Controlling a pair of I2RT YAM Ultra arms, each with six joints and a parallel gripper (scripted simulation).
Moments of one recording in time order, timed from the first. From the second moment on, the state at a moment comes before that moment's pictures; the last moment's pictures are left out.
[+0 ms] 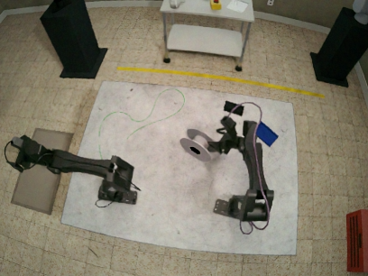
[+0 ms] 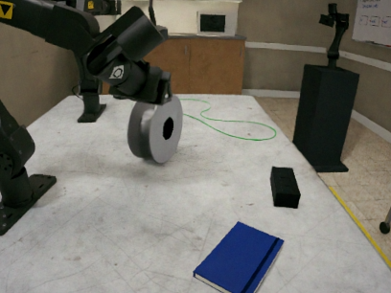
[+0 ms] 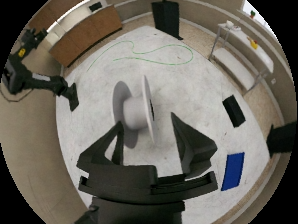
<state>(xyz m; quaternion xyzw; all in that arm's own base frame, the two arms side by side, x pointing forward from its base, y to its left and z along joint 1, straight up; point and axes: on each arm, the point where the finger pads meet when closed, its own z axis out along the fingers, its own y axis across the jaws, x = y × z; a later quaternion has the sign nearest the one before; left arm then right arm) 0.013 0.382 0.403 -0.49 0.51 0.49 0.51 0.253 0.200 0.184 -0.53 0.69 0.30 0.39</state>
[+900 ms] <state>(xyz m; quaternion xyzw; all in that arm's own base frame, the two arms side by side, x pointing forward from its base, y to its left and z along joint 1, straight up) 0.013 0.382 0.403 -0.49 0.51 0.49 0.51 0.259 0.202 0.185 -0.52 0.70 0.30 0.39</state>
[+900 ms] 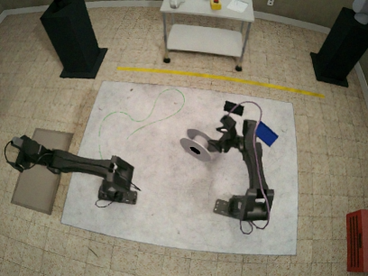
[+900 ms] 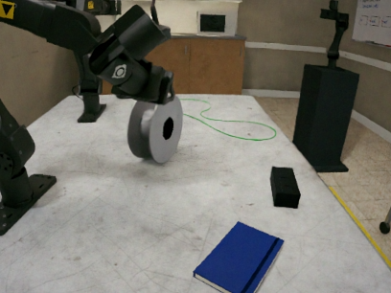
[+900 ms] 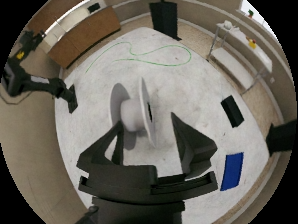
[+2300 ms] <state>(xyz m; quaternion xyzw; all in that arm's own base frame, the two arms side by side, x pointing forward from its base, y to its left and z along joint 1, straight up) 0.013 0.382 0.403 -0.49 0.51 0.49 0.51 0.348 0.126 0.255 -0.33 0.78 0.13 0.52</state>
